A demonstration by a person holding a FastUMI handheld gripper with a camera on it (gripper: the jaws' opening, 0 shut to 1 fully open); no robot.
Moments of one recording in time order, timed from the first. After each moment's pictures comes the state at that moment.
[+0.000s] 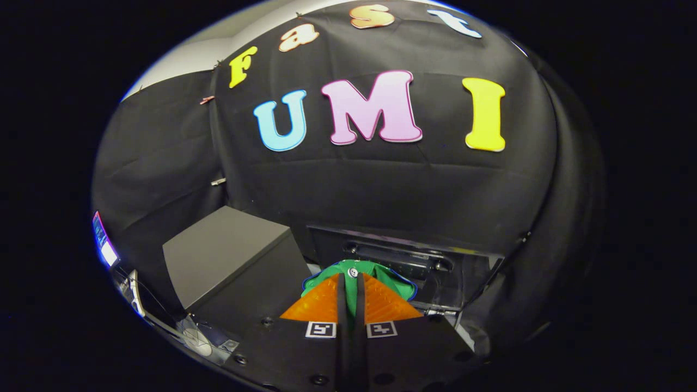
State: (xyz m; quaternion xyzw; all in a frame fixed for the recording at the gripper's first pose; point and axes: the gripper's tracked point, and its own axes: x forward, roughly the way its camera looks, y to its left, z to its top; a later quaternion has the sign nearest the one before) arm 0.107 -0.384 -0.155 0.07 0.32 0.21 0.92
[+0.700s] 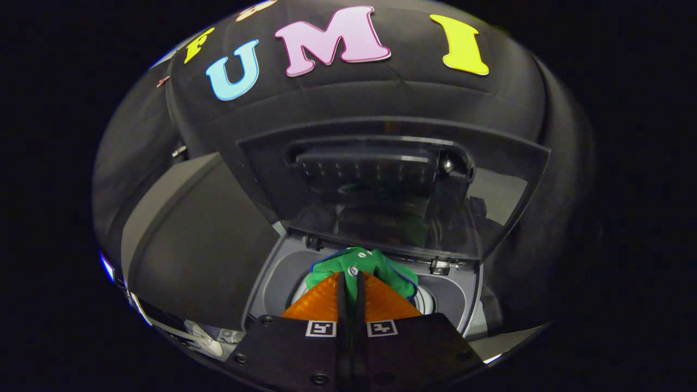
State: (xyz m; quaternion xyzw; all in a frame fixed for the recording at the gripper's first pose) arm 0.088 -0.393 -0.336 0.05 0.47 0.16 0.87
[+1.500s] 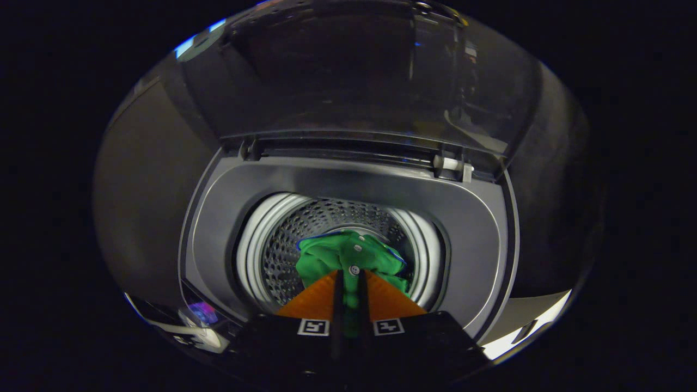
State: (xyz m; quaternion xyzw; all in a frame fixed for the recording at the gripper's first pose) arm 0.032 -0.410 -0.449 0.07 0.57 0.07 0.82
